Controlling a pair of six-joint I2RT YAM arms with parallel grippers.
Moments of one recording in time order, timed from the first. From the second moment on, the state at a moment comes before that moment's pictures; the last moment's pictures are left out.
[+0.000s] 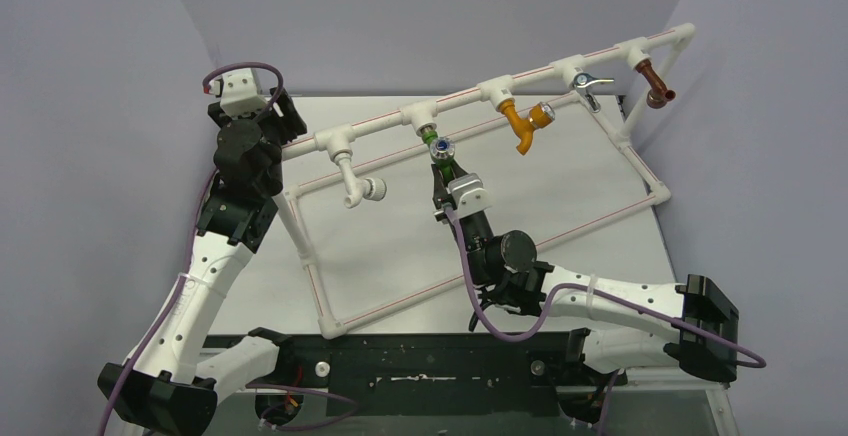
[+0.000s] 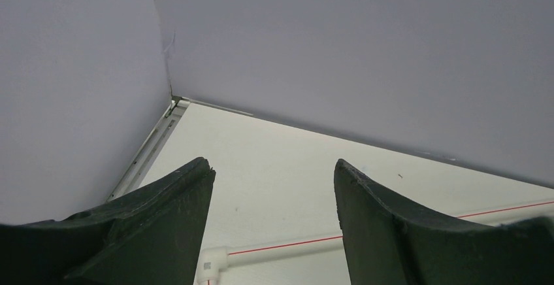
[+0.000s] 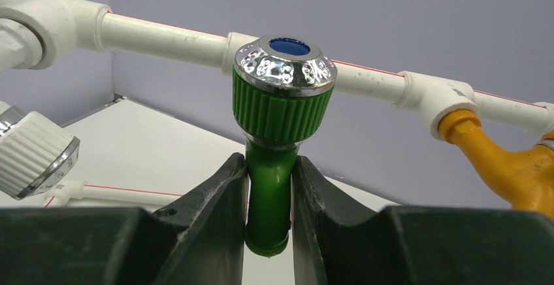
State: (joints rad) left arm -0.31 1.06 1.14 -0.06 -0.51 -0.15; right arm 1.18 1.19 0.77 0.89 0.74 -0.56
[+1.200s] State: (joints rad) left arm -0.30 1.06 1.14 -0.04 -0.50 -0.16; right arm 1.17 1.24 0.82 0.88 0.80 -0.35
